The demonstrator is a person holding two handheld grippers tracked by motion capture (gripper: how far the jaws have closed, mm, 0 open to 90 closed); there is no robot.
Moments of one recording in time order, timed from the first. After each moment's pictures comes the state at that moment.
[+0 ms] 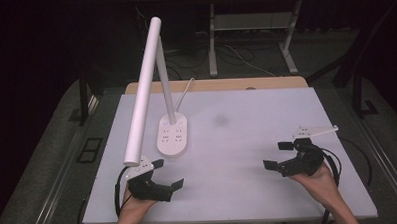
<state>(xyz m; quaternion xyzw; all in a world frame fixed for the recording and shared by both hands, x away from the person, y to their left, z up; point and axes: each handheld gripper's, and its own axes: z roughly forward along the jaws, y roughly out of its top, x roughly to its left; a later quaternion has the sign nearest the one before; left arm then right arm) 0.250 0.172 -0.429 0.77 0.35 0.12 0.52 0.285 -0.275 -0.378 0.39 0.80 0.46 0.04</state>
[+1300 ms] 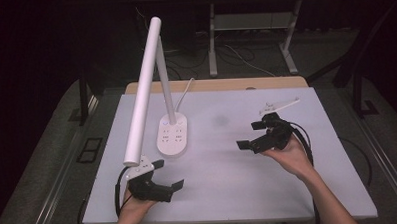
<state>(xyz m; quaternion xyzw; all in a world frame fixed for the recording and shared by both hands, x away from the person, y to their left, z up) 0.249 0.171 -0.429 0.77 0.35 0.11 0.52 0.344 -0.209 -0.350 0.35 0.83 0.44 0.03</state>
